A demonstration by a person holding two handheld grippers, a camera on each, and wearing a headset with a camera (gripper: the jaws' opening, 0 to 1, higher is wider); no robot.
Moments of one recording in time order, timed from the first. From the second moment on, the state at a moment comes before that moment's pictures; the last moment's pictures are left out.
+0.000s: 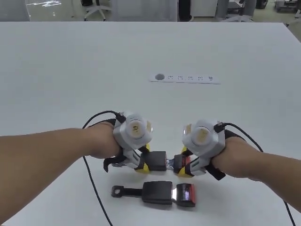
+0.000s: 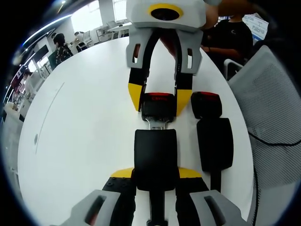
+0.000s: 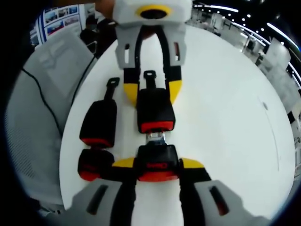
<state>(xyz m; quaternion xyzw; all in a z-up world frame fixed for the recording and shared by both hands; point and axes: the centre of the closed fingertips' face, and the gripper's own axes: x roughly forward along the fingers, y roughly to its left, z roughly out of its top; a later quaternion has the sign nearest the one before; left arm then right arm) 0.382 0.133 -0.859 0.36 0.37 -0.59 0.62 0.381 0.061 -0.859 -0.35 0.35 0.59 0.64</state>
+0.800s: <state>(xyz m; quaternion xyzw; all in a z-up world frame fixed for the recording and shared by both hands) 0.382 0.132 -0.858 0.36 0.38 -0.58 0.62 0.378 0.012 -0.859 -0.37 0.36 0.56 0.65</state>
